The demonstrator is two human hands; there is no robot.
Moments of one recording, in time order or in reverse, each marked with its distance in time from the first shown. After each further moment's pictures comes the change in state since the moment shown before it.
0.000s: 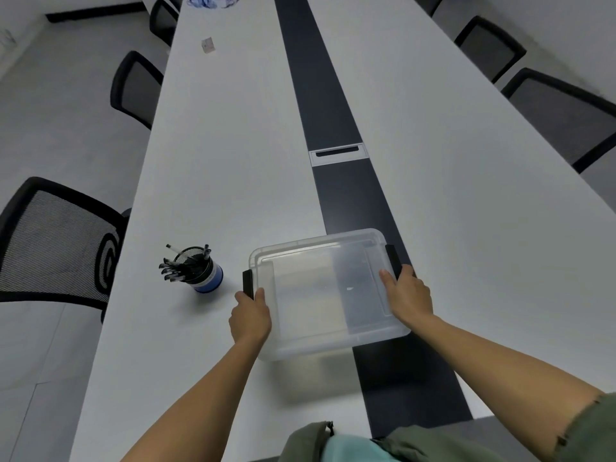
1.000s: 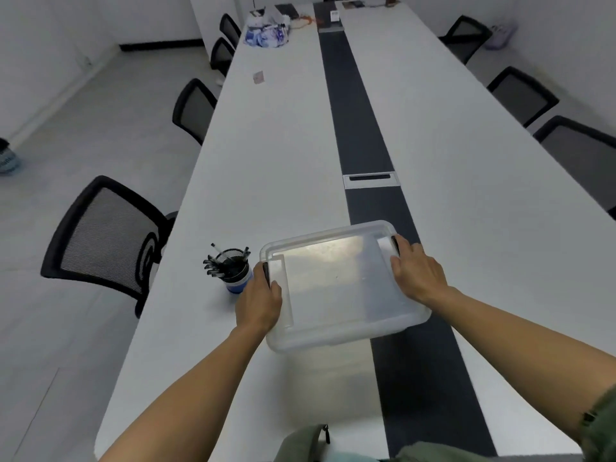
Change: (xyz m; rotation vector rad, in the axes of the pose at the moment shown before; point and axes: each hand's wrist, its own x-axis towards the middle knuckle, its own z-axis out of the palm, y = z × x) left_hand 0.000 -0.004 -0.065 0.066 0.163 0.406; right_hand 0.014 -0.074 -0.036 -0.316 0.045 -0.386
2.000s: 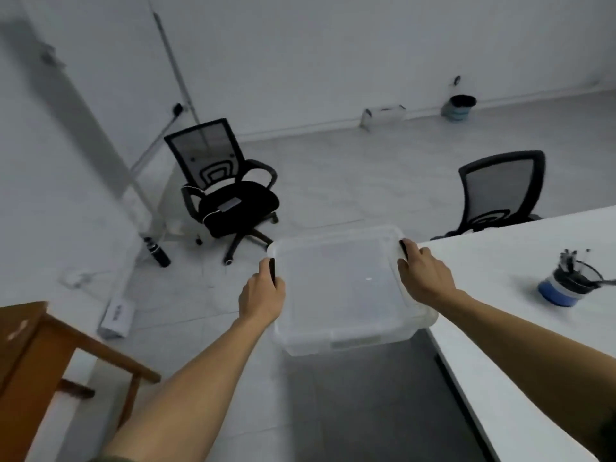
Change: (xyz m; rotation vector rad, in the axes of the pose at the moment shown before) left_hand -0.540 -0.193 -0.097 -0.050 0.783 -1.103; right_hand -0.346 -0.286 0.096 -0.144 -0.305 -1.298
